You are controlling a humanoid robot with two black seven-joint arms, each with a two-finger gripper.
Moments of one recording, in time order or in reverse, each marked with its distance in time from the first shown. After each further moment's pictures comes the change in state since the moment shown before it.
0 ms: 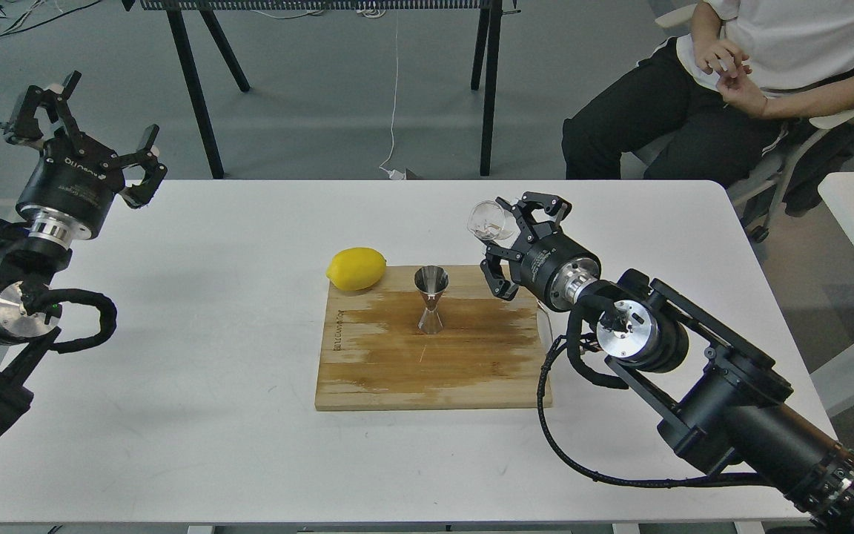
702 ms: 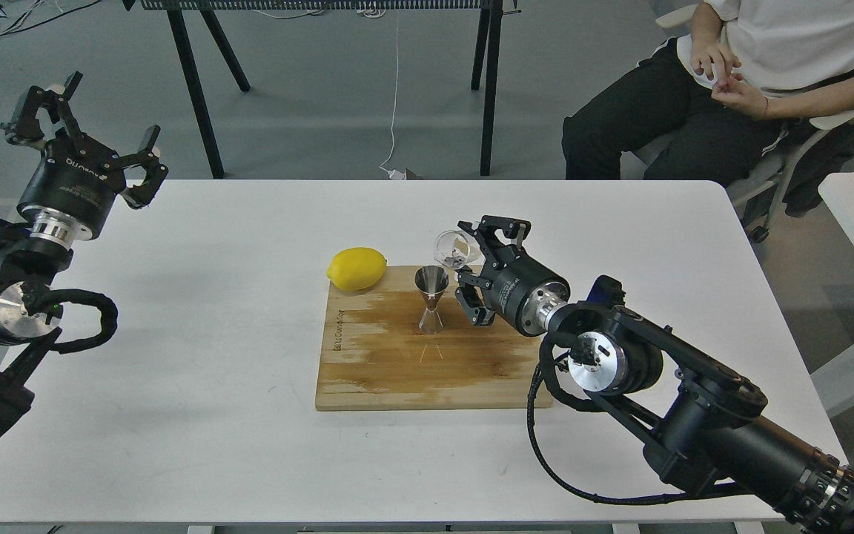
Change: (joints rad) left arm 0.001 -0.001 0.002 0.000 0.000 0.000 0.000; right arm 0.001 0.018 -0.105 0.021 -0.183 0.000 0.002
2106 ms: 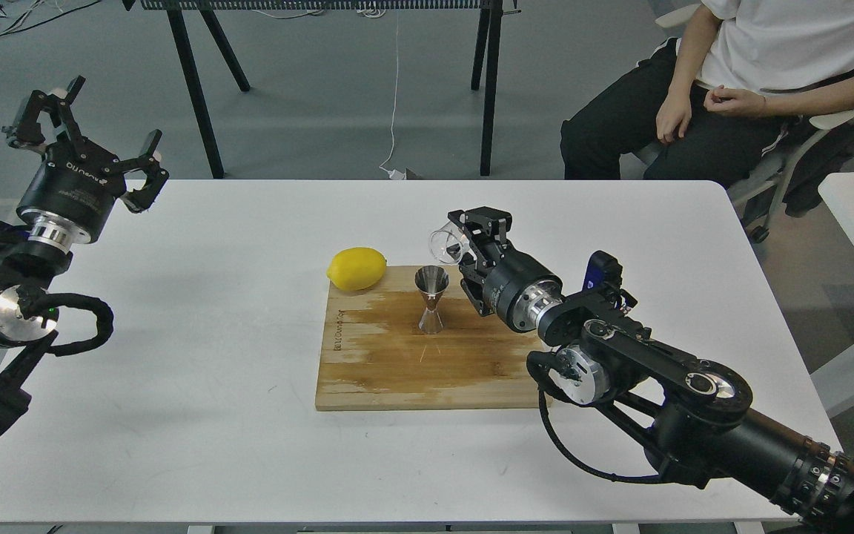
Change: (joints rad) left arm -0.001 0.003 0.006 0.023 -0.002 -0.041 0.011; right arm 0.059 -0.001 -0.102 -0.017 -0.279 -0.046 0.027
